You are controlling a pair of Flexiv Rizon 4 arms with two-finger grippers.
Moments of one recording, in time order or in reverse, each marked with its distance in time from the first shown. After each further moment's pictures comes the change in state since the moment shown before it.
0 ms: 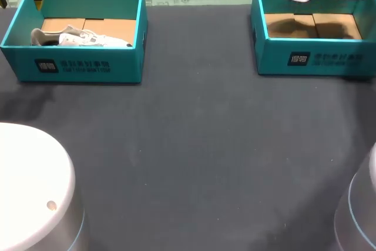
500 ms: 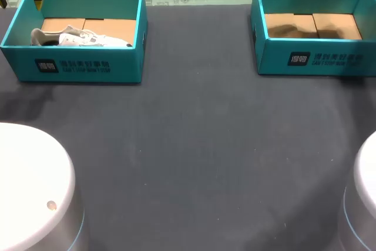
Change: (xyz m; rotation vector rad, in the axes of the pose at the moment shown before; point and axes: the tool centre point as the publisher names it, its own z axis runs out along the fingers) left arm 0.000 0.000 0.000 0.000 0.000 0.000; right arm -0.003 -0.032 -0.067 0.075 -0.004 0.001
